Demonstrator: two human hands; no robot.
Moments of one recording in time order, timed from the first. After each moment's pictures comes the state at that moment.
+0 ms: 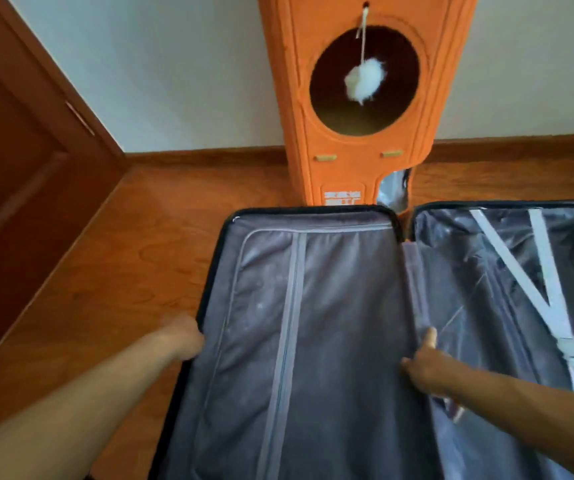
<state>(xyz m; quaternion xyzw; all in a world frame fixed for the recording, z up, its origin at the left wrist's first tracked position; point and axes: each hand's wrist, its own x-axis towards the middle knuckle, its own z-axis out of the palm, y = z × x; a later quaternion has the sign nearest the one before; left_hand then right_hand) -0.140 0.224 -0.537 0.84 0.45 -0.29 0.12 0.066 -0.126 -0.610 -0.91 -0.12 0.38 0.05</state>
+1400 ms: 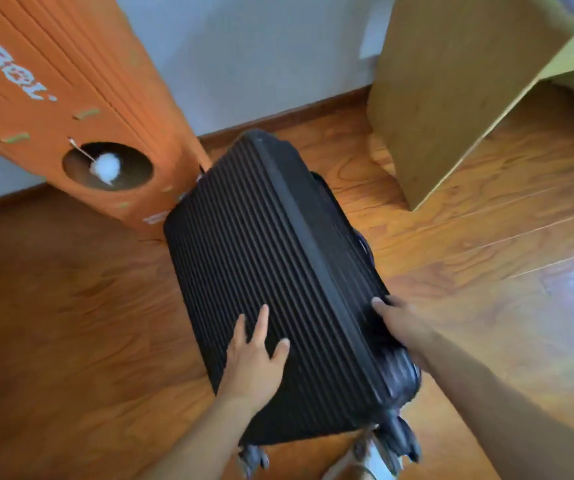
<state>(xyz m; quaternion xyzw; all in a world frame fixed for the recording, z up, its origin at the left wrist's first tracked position) -0.003 -0.263 -0.271 0.85 0.27 -0.31 0.32 0.117 -0.524 -0.358 -0.76 0.24 0.38 0.47</state>
